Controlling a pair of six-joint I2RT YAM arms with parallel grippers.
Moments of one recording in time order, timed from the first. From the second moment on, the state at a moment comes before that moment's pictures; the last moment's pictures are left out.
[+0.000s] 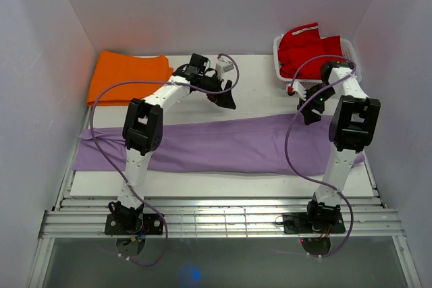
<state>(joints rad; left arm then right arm) -0.44 2.28 1.95 -0.49 0.84 0.12 -0.12 2.13 1.80 -1.27 -0.42 -1.51</state>
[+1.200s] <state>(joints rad) -0.24 2.09 1.58 -0.60 0.85 0.19 -0.11 1.99 1.88 -1.36 -0.40 -1.47</state>
